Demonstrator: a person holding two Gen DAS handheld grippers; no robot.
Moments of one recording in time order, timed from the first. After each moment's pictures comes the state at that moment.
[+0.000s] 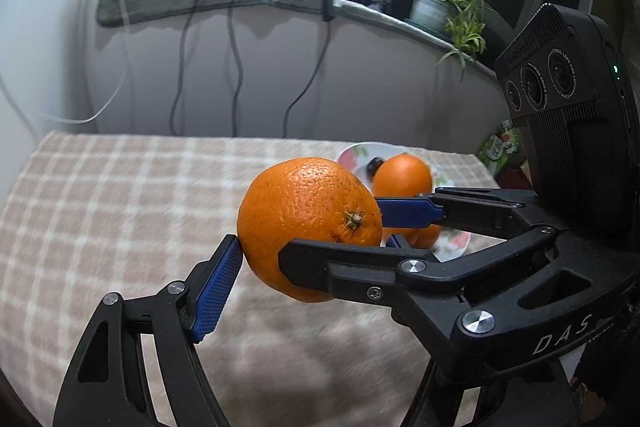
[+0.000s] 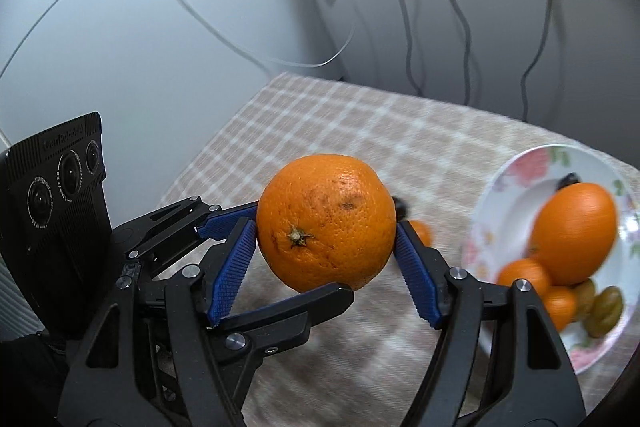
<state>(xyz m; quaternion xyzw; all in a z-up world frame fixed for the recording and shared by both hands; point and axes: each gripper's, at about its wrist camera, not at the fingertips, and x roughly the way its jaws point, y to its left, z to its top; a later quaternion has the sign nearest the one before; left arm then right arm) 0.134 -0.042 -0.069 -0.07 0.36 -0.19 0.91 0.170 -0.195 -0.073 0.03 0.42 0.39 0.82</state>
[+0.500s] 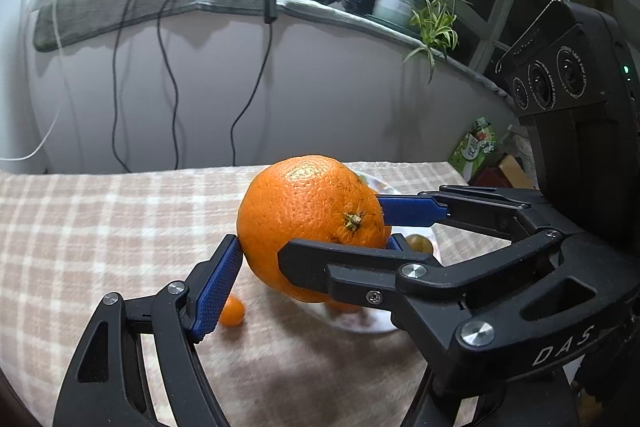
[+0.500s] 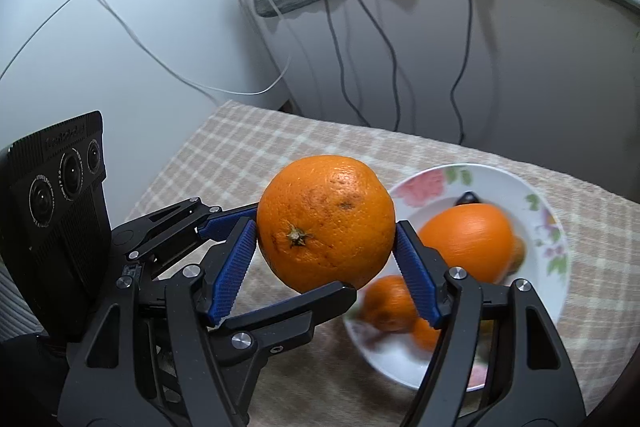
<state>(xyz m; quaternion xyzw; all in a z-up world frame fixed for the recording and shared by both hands) 0.176 -0.097 -0.065 -0.07 0.35 -0.24 0.90 0.199 -0.248 -0.064 0.03 0.41 0.33 0.85</state>
